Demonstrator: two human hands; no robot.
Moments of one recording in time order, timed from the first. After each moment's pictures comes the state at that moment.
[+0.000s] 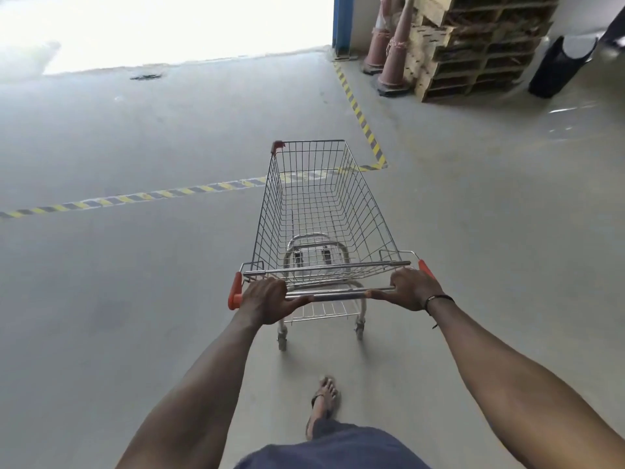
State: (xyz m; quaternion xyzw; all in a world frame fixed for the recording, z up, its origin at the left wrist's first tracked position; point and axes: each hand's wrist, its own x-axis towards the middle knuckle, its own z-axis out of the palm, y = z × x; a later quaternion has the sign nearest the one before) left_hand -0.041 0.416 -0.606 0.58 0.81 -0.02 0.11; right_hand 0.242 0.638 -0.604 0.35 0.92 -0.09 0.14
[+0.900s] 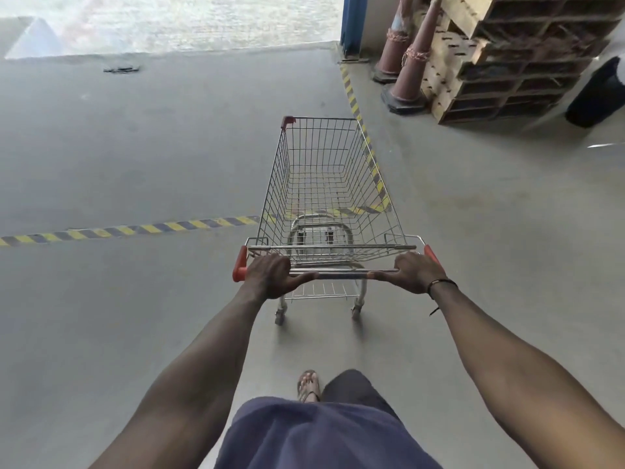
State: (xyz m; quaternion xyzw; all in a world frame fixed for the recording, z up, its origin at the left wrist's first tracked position) left_hand -0.290 0.969 -0.620 0.58 0.81 0.00 0.10; right_hand -0.006 1.193 -0.610 0.34 0.92 -0.07 0.15
